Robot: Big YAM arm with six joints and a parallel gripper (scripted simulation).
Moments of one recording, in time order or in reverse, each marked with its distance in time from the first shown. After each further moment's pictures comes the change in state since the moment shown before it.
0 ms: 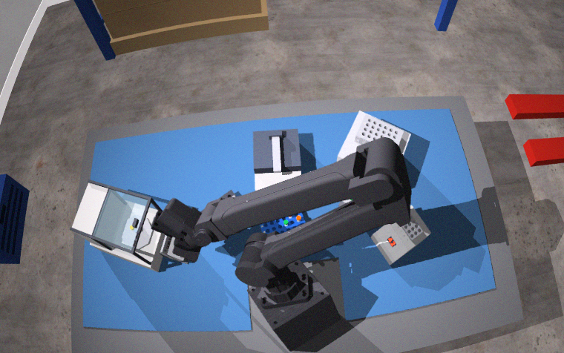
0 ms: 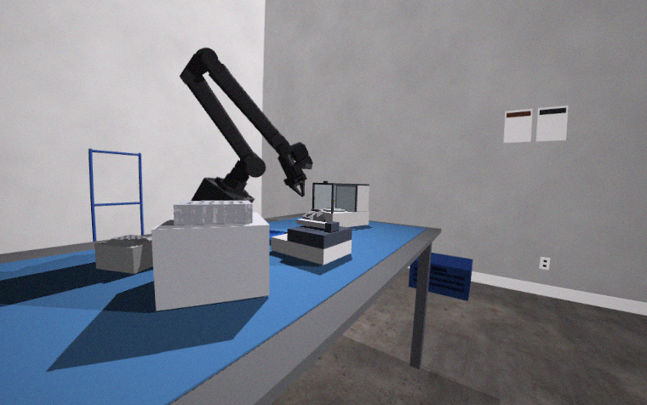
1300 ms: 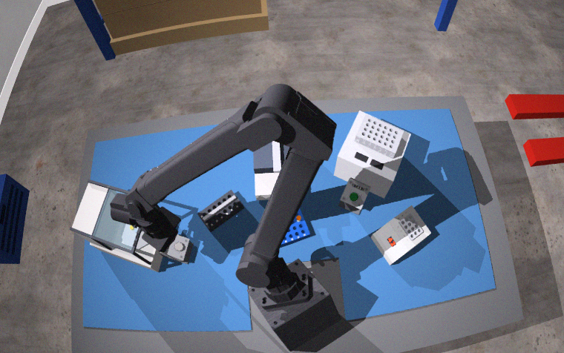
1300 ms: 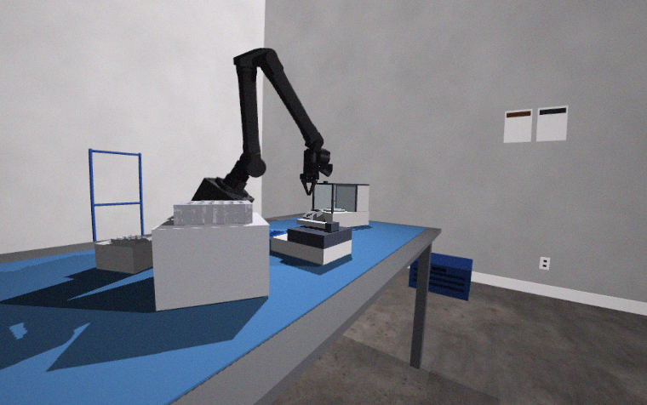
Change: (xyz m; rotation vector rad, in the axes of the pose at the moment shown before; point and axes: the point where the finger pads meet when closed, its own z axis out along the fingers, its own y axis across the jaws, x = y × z) arm -0.032 0.000 0.013 0.093 0.530 0.253
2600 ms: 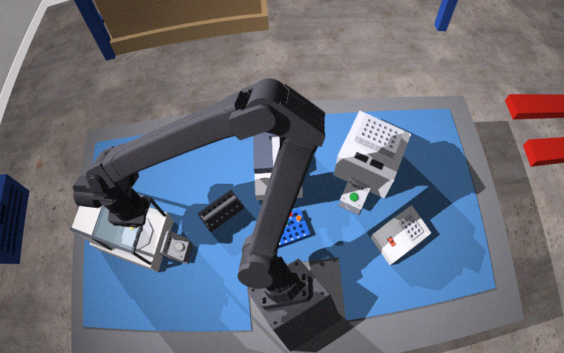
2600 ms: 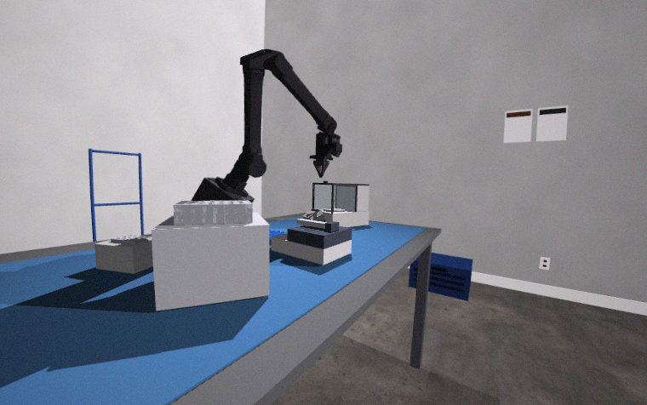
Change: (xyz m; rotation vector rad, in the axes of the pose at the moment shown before) arm -0.062 0.017 -0.086 -0.001 -0.004 1.057
